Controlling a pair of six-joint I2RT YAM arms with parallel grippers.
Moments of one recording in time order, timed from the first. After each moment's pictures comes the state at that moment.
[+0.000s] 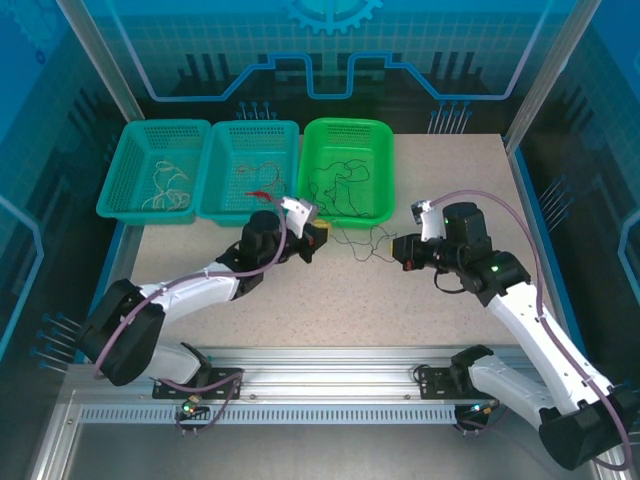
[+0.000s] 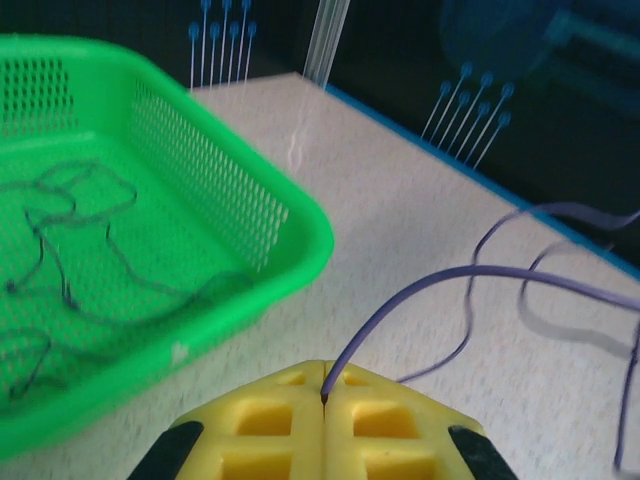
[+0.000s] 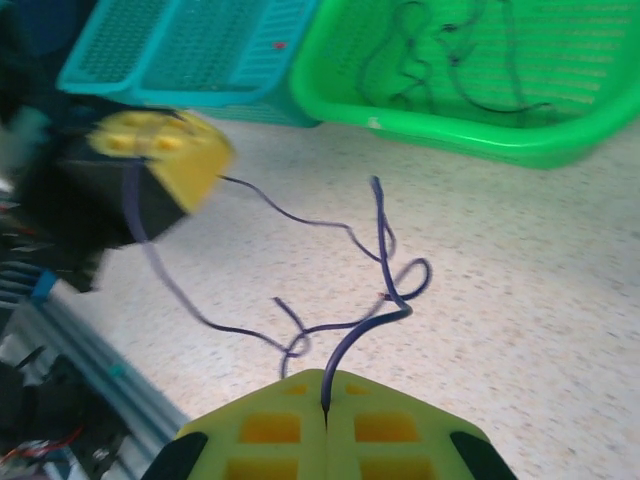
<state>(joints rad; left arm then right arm) -0.58 1.40 0.72 0.47 0.28 -0.21 0.36 0.92 0.89 -0.66 -0.35 0.37</state>
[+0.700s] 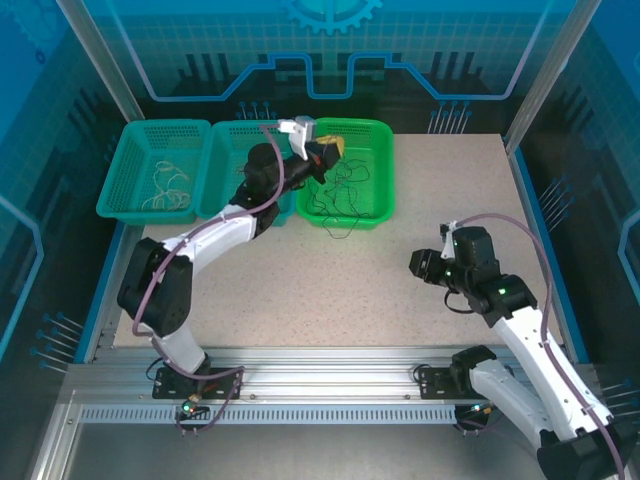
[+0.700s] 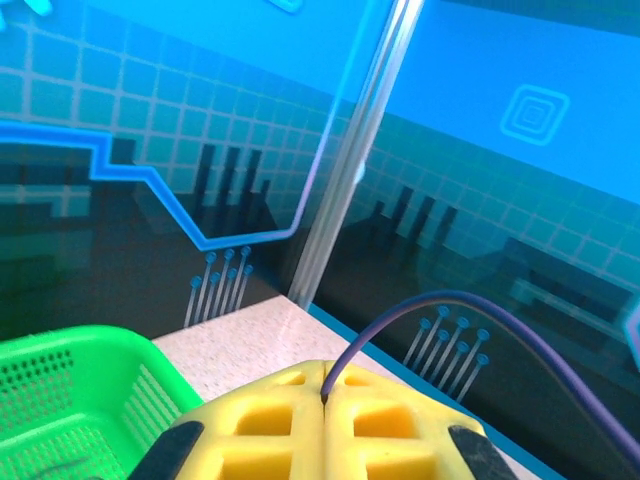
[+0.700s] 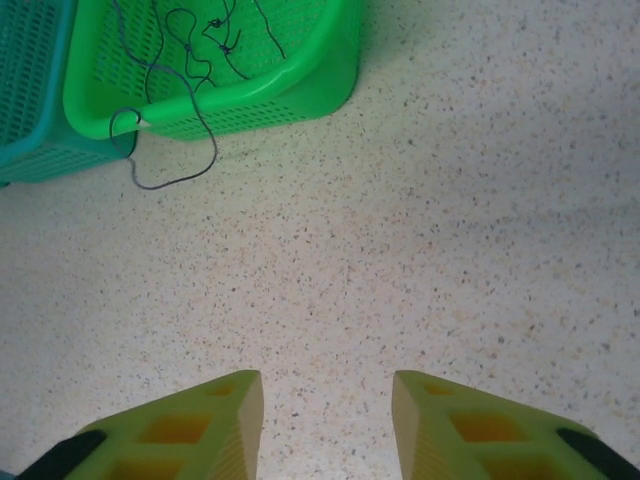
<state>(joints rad) -0.43 1.74 1.27 0.62 0.39 -0.38 0.29 0.75 0.72 -0.74 -0.14 0.55</state>
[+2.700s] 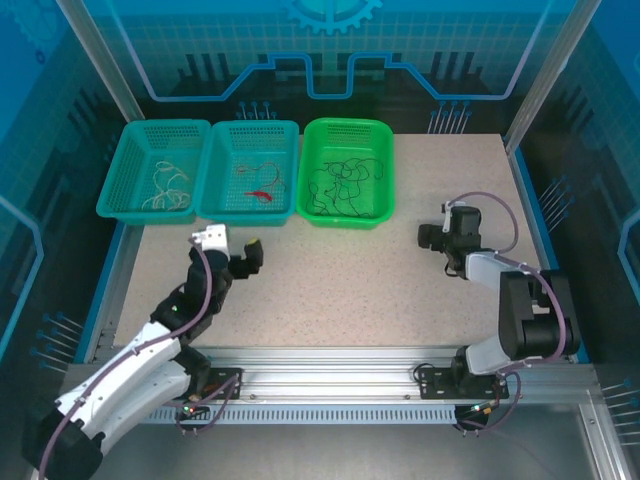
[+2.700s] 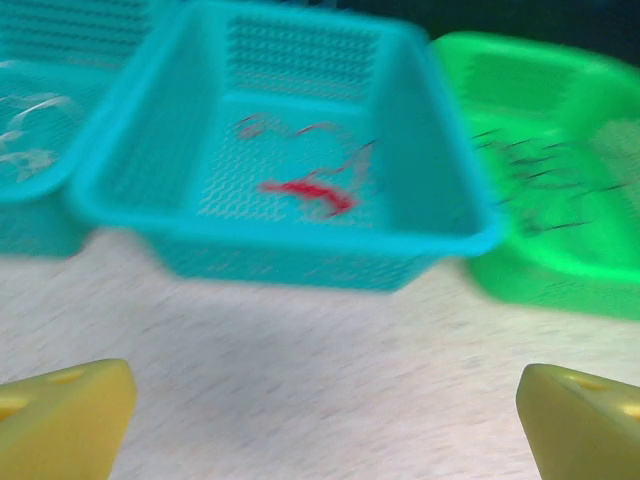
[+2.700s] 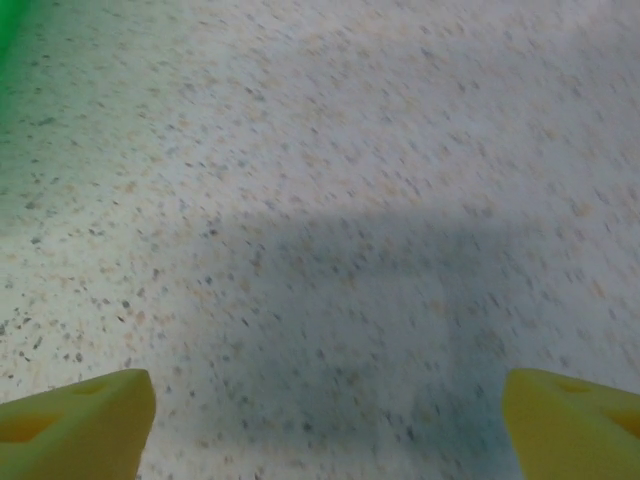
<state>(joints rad) -0.48 0.69 0.39 -0.15 -0.51 -0.36 0.01 1.50 0.61 0.17 0.05 0.06</state>
